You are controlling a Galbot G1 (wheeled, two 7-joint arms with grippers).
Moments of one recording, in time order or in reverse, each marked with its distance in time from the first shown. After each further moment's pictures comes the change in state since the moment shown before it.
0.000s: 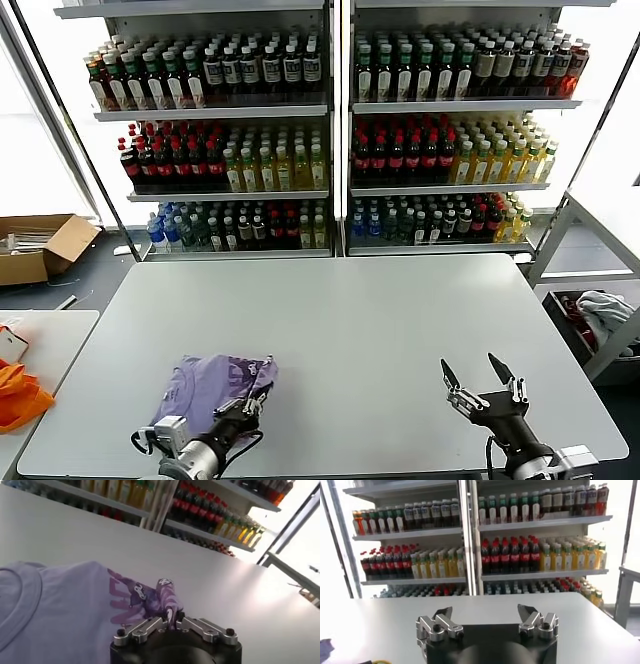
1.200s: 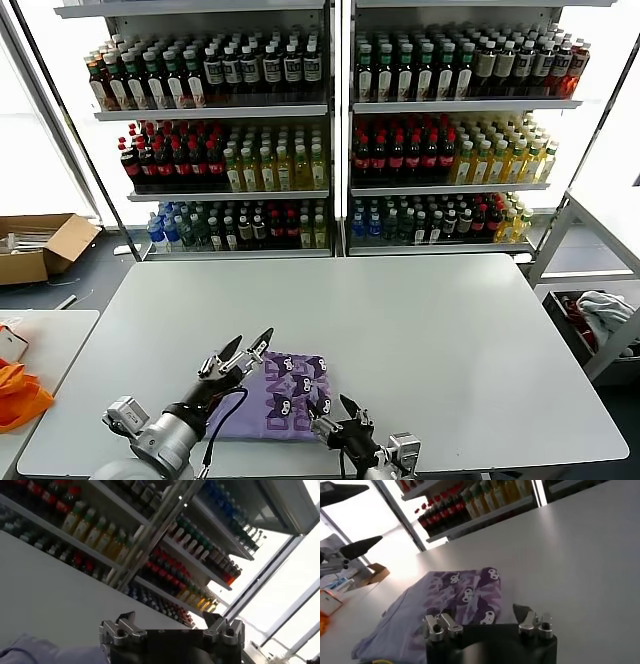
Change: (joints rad) left arm -0.008 -0.030 -0.161 -0.099 -0.262 -0.117 0.095; right arm 0.325 0.068 -0.652 -0.280 0.139 -0.135 0.278
